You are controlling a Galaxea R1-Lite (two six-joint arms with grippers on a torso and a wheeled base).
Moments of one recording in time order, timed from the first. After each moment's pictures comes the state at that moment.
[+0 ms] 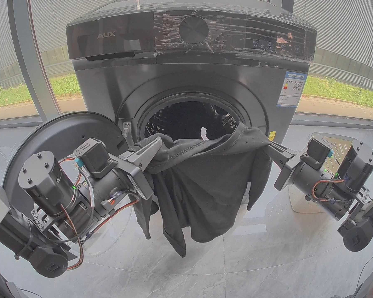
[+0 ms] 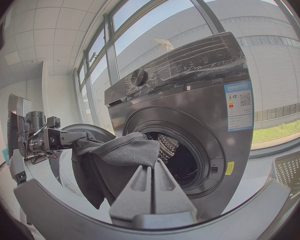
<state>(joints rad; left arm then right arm) -0.63 1.76 -0.45 -1.55 -0.03 -0.16 0.53 1.75 -0.45 -1.46 0.10 0.07</state>
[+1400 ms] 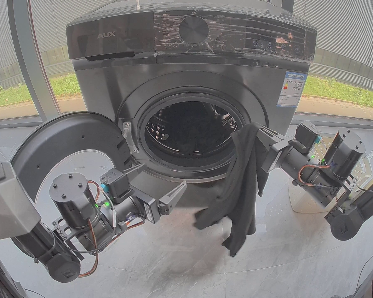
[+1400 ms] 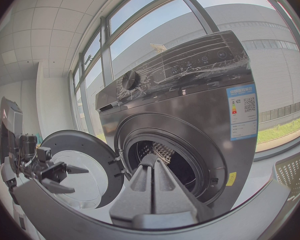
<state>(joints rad) -0.62 1.90 -0.38 -1.55 -0.01 -0.03 0.53 1.83 -0.60 -1.45 0.04 0.07</state>
